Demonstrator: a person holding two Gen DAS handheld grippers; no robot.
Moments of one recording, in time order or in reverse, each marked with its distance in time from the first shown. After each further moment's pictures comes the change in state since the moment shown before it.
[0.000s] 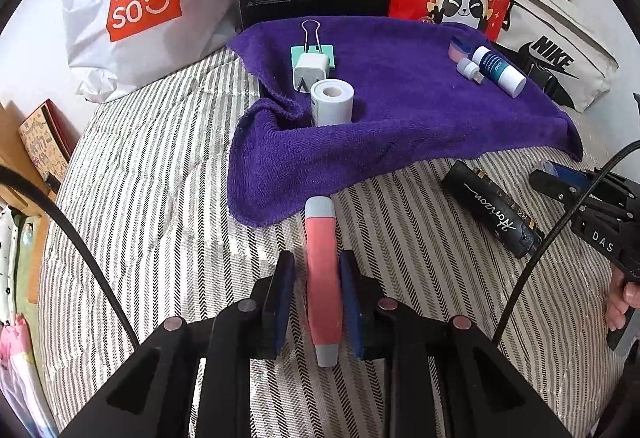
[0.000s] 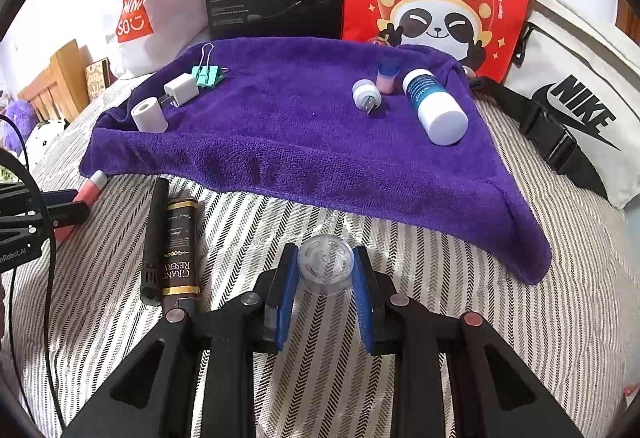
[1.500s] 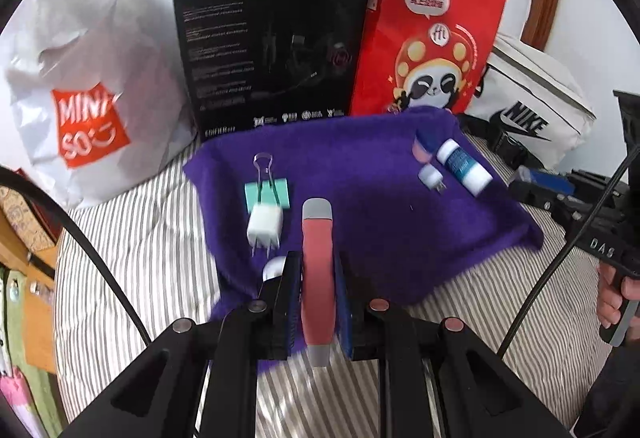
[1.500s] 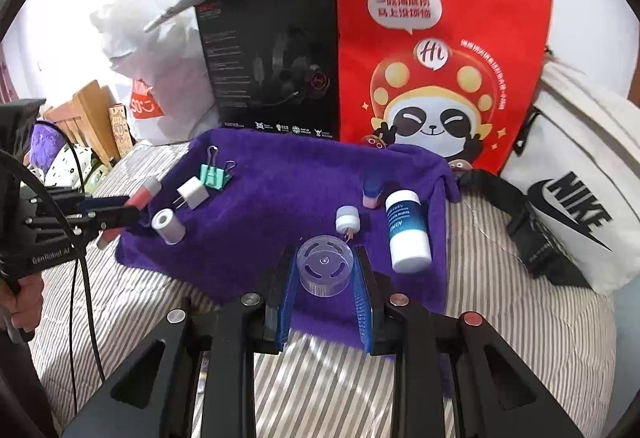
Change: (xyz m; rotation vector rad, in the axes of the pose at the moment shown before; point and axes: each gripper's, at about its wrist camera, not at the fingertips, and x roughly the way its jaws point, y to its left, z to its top) left arm -0.019 -0.016 0.114 0.043 -0.096 -0.110; right arm -0.035 -0.041 0.103 -0.017 -0.068 0.114
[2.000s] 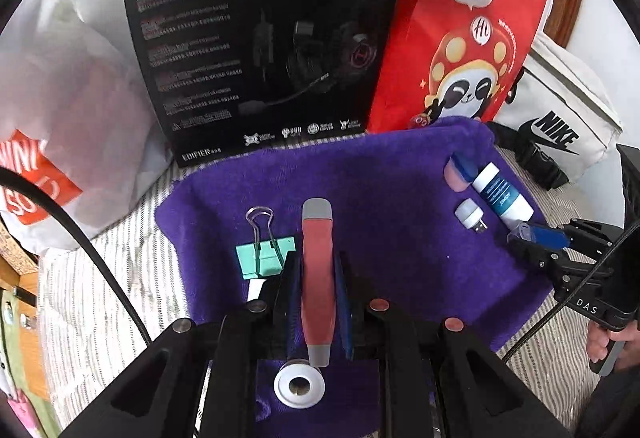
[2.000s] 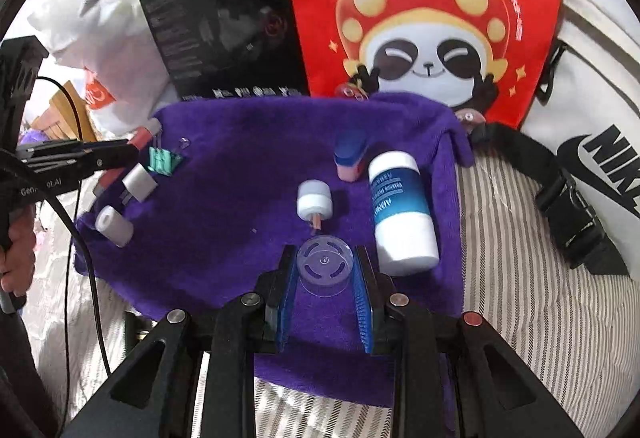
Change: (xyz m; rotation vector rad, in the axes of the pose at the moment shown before) left arm 0.070 0.011 0.041 0.009 0.058 -0.026; right arm 0.070 -0.032 -0.006 0.073 0.113 0.009
